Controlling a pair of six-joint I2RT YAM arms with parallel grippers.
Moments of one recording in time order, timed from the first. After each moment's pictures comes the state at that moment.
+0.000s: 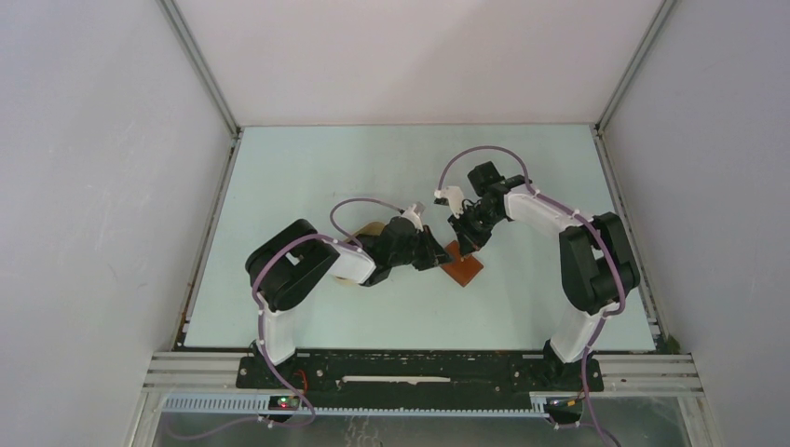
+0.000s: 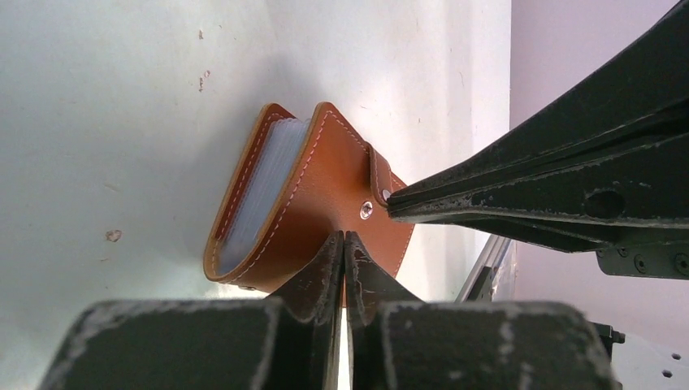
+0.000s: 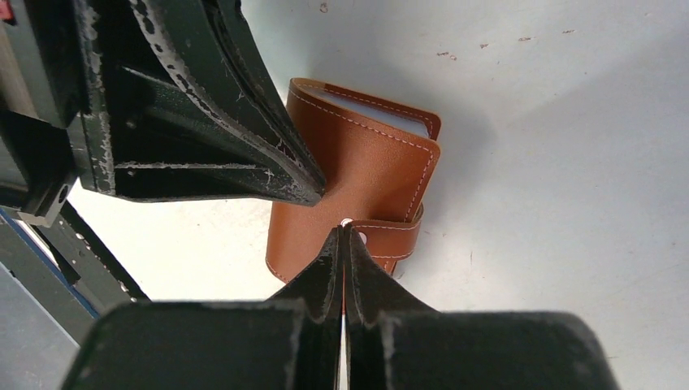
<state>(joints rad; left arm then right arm) -0.81 1.93 0.82 0.63 0.24 -1.02 0.41 1.78 1.23 -0.76 -0.47 -0.46</state>
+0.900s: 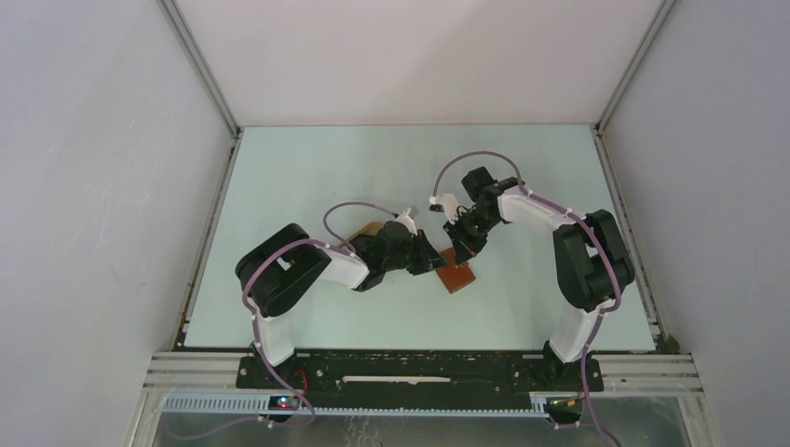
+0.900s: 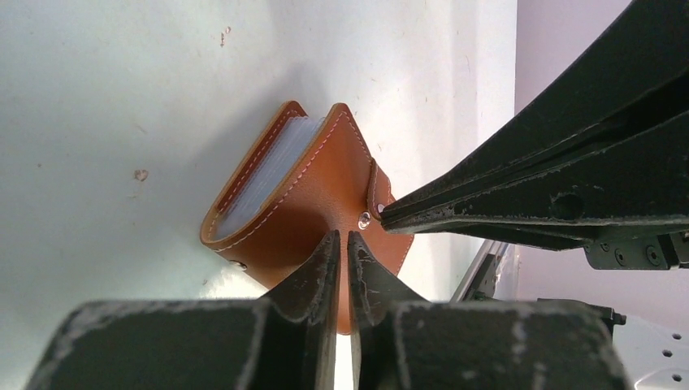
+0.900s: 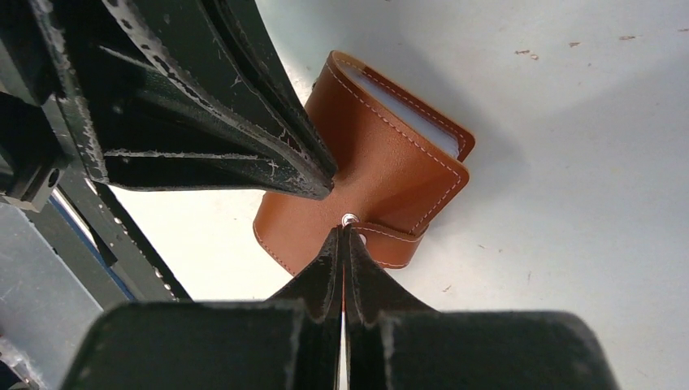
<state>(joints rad) -0.81 1.87 0.75 0.64 0.24 -1.02 0.44 1.80 1.23 -0.80 -0.52 -0.45</state>
